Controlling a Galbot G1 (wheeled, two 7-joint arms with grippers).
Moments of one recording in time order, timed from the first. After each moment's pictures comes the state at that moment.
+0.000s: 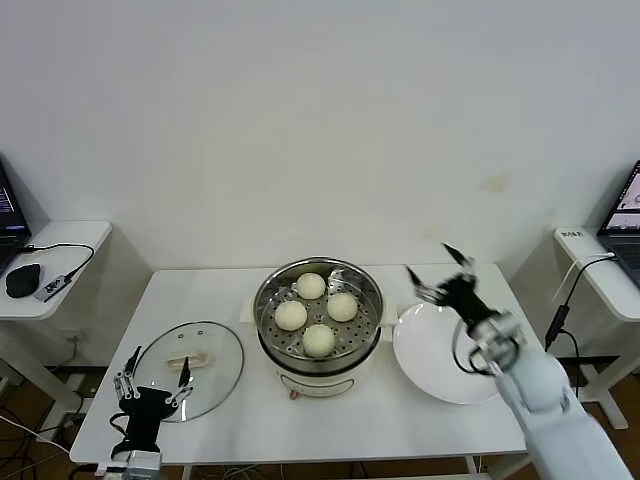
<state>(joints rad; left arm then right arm) 1.68 -1.32 -0.67 -2.08 0.45 0.02 -0.13 -1.19 1.06 0.56 1.84 0.26 0.00 -0.16</state>
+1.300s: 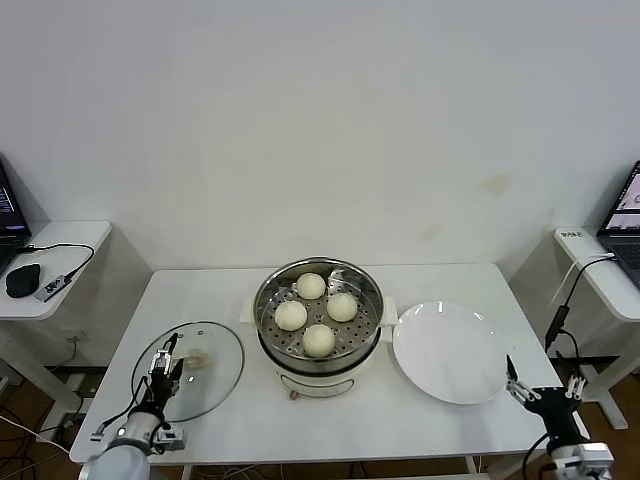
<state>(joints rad) 1.31 -1.19 -0.60 -1.54 1.29 -0.07 -0.10 -1.62 1.36 0.93 1.92 0.15 0.11 -0.16</state>
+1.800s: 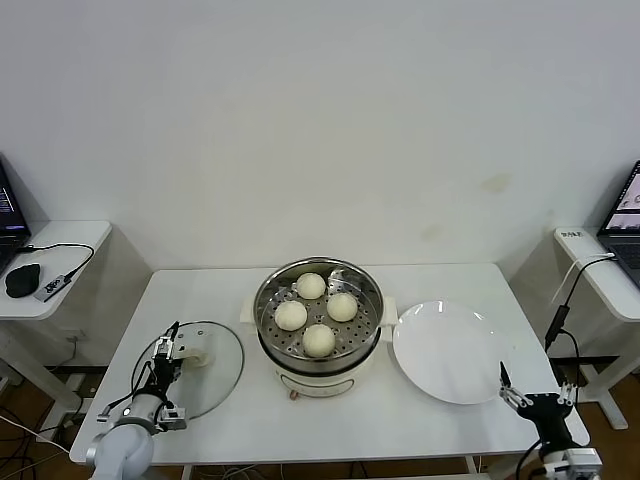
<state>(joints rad) 1.20 -1.18 -0.56 -1.42 1.27 -0.06 -0.10 -1.61 1.39 0.91 1.90 0.10 0.11 -0.16</state>
